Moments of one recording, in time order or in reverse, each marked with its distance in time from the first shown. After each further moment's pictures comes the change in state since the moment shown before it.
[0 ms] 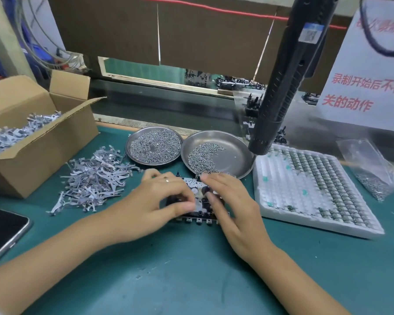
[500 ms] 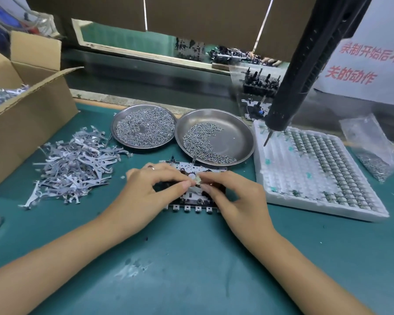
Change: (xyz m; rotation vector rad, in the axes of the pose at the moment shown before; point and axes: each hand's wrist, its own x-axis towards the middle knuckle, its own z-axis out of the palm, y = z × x) left_hand 0.005 -0.022 0.030 -0.344 0.217 -0.259; right_hand -0.001 0.006 0.007 0.102 0.024 0.221
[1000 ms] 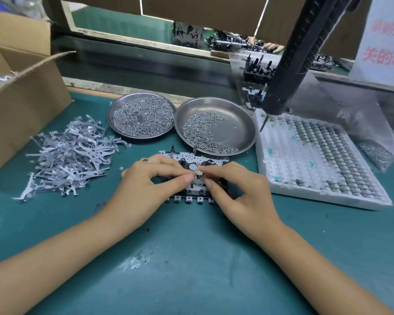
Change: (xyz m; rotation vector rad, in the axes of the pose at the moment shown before) left_hand -0.004 0.000 0.004 -0.090 0.057 -0.128; right_hand -0.002 -0.004 -0.002 -0.055 -0.012 -0.043
